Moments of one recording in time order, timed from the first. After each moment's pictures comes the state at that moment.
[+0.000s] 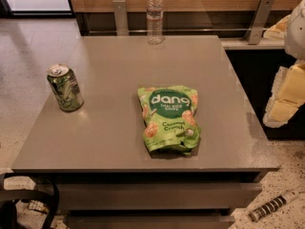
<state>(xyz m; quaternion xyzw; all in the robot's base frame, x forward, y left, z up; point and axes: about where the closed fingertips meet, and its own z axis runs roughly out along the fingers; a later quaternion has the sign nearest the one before) 0.438 -0.213 0.989 -0.60 0.78 -0.05 0.18</state>
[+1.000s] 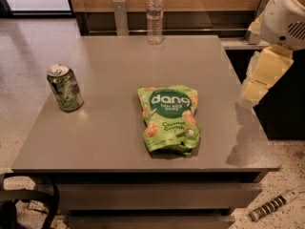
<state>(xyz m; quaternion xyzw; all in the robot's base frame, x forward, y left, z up) 0.473 -0.196 0.989 -0.57 0.80 -0.03 0.18</state>
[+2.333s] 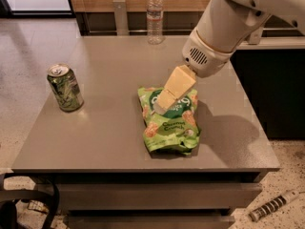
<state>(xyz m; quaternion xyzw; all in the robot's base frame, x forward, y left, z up) 0.499 -0.074 0.906 -0.42 0.89 0.11 0.13</state>
